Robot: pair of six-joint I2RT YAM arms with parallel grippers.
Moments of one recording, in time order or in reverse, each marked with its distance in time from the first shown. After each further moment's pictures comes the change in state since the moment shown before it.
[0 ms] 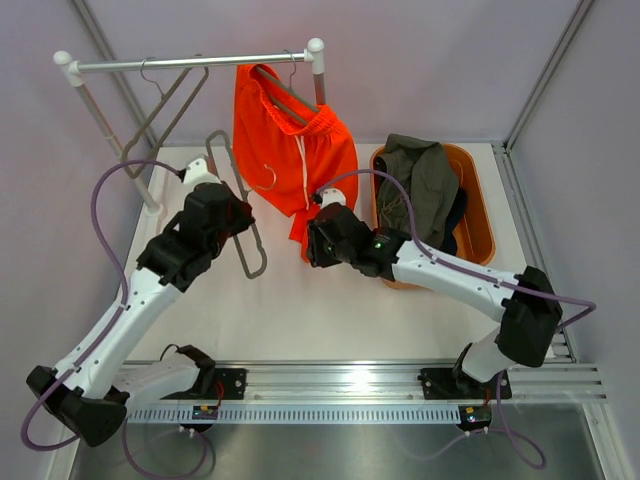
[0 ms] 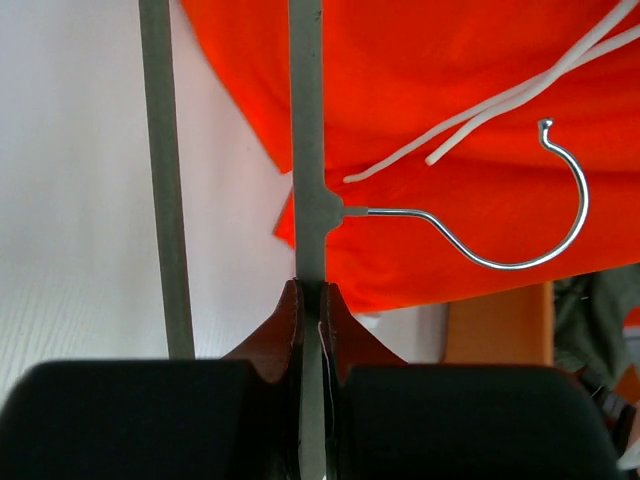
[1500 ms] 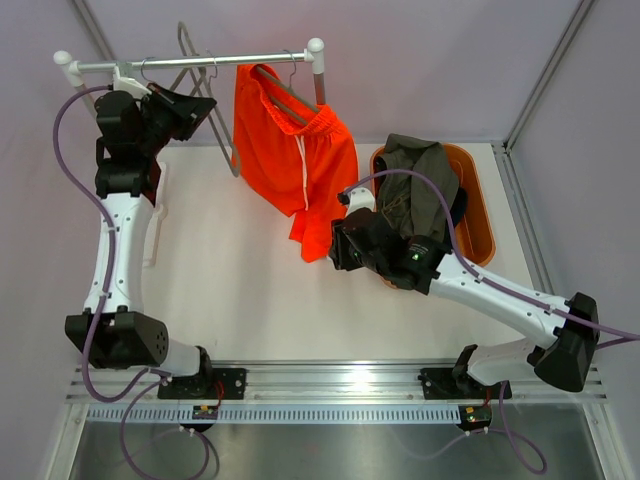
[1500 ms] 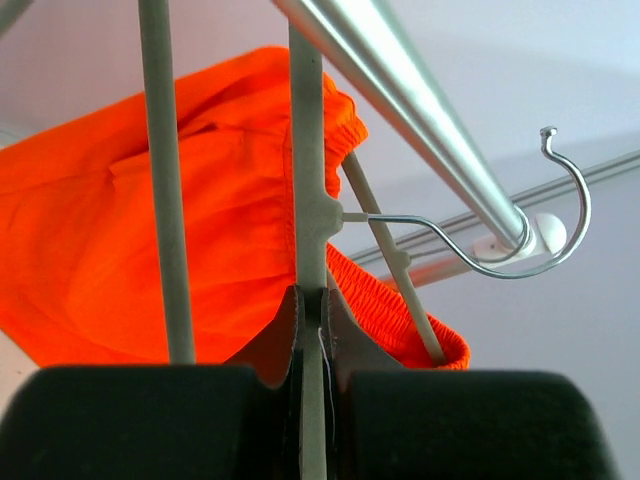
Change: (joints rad) left arm 0.605 0.396 0.495 0.368 0.834 -0.208; right arm 0.032 -0.257 -0.069 -0.124 0.124 -0.031
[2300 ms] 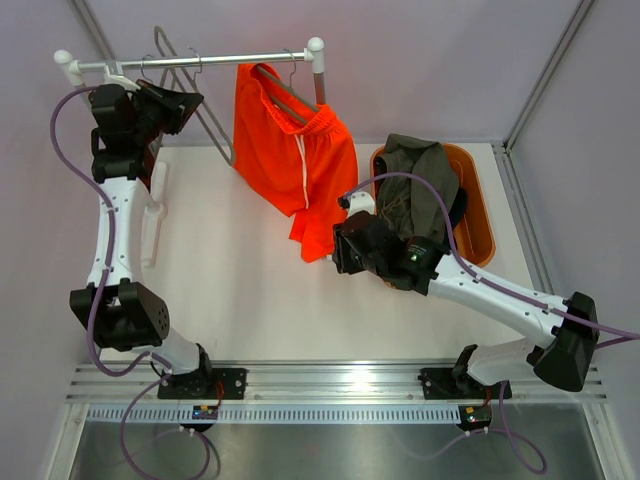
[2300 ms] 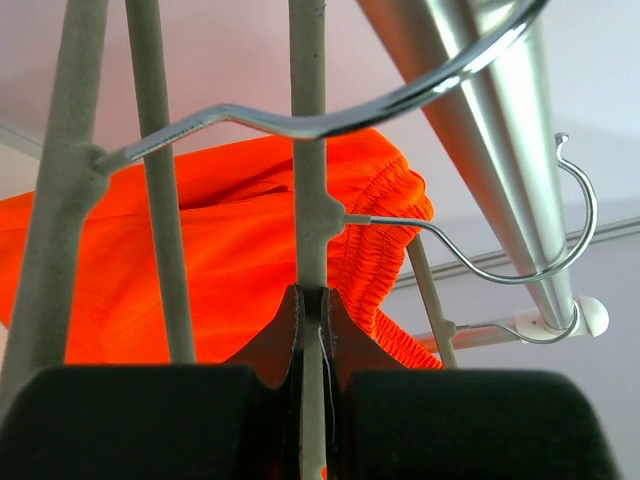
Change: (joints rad) left arm 0.091 0.132 0.070 0.028 0.022 -0.052; right arm 0.000 0.006 -0.016 -0.031 0.007 0.000
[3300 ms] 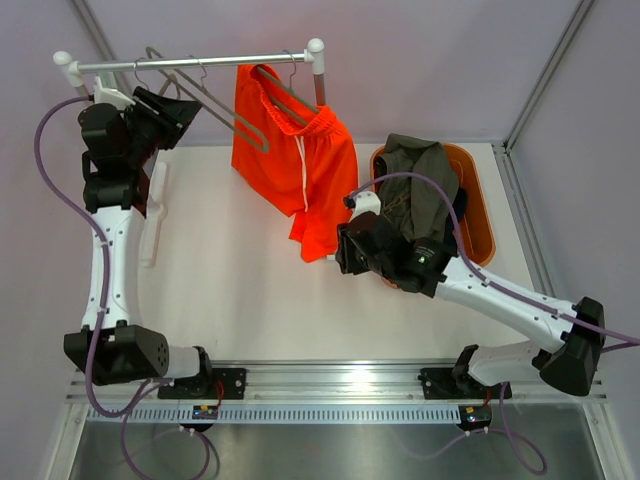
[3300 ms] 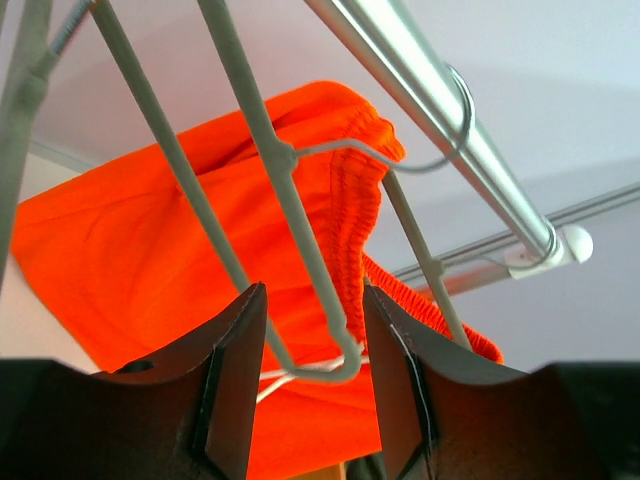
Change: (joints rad) left arm -0.003 -0.195 -0.137 -0.018 -0.027 0.098; right arm 0.000 -0.032 -0.007 -0.021 0.008 0.000
